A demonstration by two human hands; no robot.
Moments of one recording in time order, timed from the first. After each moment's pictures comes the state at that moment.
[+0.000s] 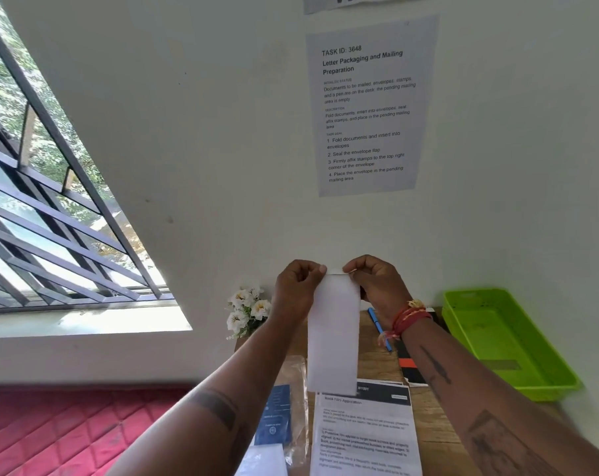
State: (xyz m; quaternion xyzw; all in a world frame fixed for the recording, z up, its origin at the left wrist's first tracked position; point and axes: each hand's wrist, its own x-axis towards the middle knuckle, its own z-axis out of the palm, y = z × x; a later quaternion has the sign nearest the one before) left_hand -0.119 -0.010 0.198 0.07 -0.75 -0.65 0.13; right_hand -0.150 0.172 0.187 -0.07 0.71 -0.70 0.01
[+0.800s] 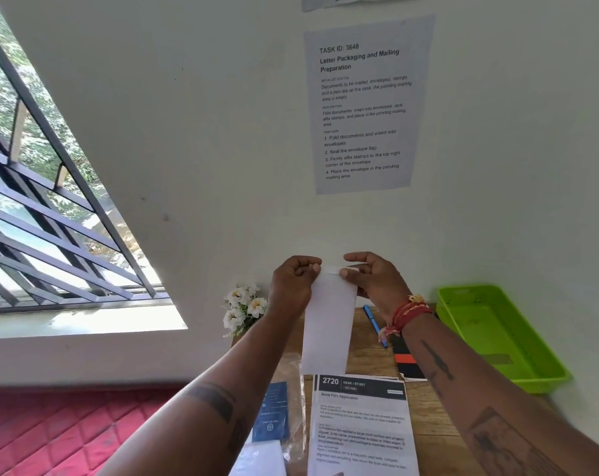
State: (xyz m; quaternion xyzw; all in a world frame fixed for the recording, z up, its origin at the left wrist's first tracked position) left_hand -0.122 -0.011 0.200 0.07 -0.76 -0.63 0.13; right_hand -0.146 0.176 0.191 -0.06 0.70 -0.72 0.03
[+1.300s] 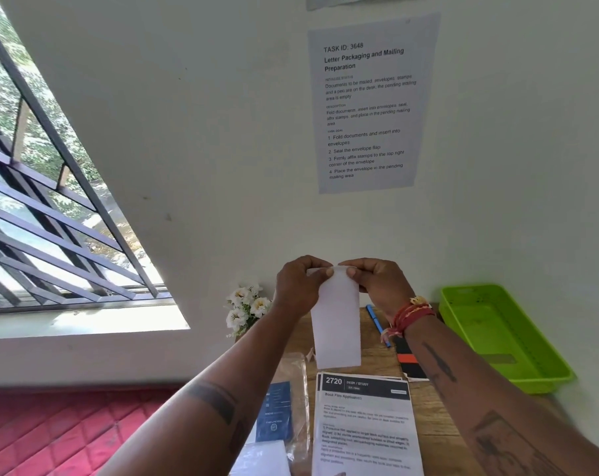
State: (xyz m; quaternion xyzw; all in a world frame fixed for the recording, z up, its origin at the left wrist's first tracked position) left_hand -0.124 -0.015 0.208 0.02 -0.87 -0.49 0.12; right_hand -0.140 0.170 0.196 -0.09 0.72 -0.68 0.01
